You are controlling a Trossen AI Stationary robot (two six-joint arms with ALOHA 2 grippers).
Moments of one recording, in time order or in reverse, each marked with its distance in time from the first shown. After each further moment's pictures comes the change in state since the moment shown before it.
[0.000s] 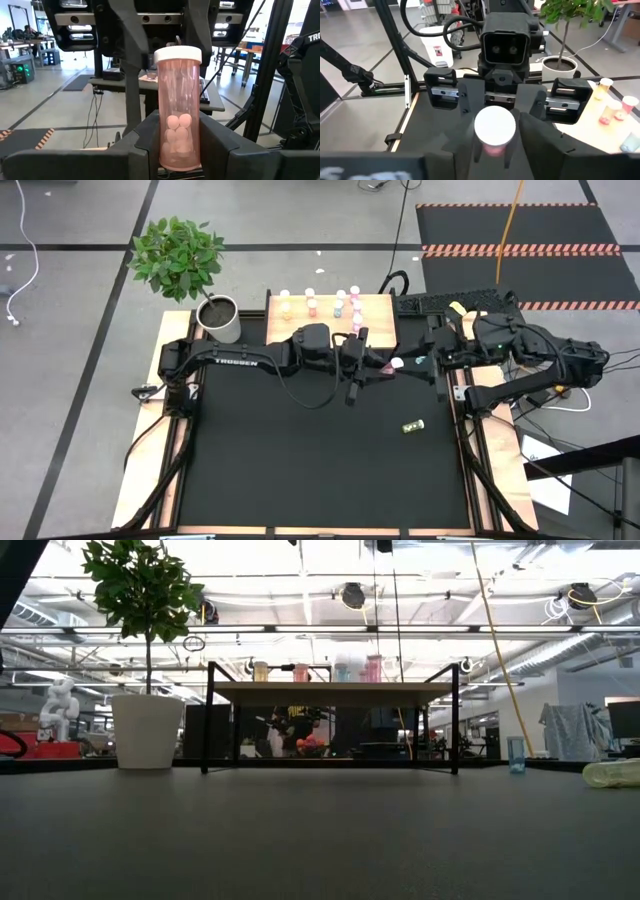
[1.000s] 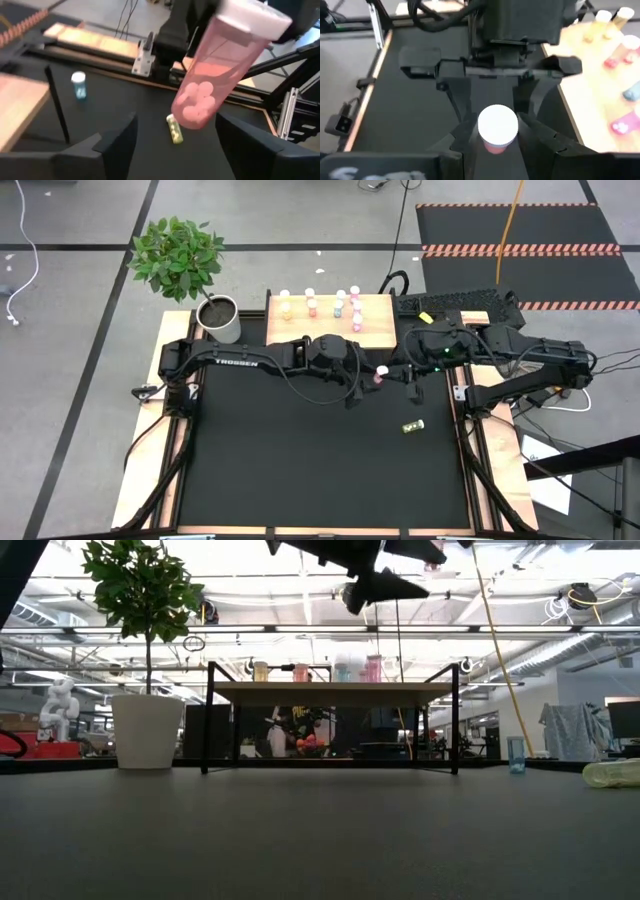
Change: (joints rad) left arm 0.000 0.000 0.000 -0.476 -0.190 -0.163; right arm -0.084 0.150 -0.001 -0.178 -0.053 -0.057
